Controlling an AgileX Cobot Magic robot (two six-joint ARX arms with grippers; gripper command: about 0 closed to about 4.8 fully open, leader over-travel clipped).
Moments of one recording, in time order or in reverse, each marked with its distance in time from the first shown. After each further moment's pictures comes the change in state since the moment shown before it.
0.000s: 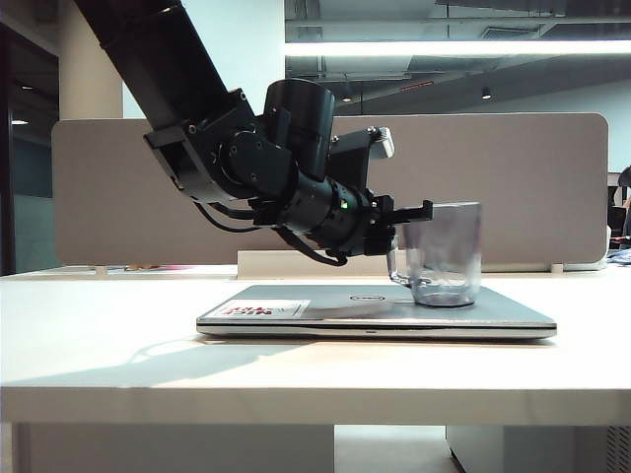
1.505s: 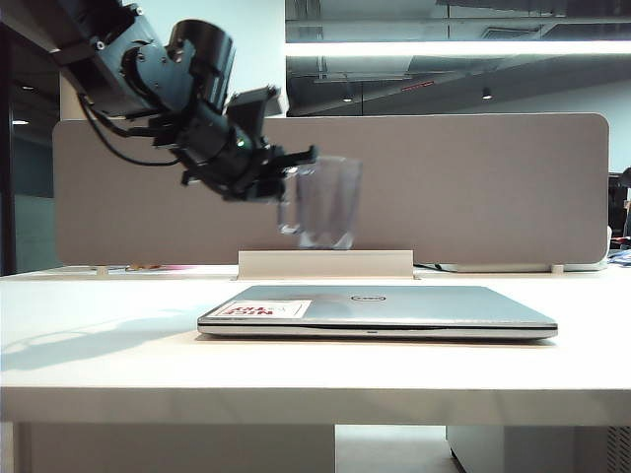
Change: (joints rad) left arm 0.241 -0.216 0.000 -0.299 0.019 0.008; right arm 0.006 0.000 0.000 0.019 -0.180 0.000
